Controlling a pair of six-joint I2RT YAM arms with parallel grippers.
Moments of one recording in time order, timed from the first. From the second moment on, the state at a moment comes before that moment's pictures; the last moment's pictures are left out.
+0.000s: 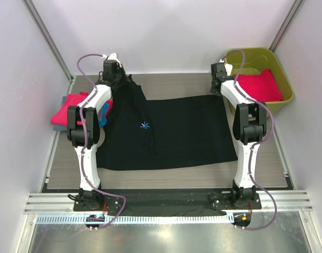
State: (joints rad) left arm -0.13 2.18 1.79 -0.08 0.07 -0.40; right arm 0.12 2.21 1.85 -0.52 0.39 0.34
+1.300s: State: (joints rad) left arm -0.24 1.75 1.28 0.00 -0.09 -0.28; right arm 0.13 1.89 1.41 -0.42 0.35 0.40
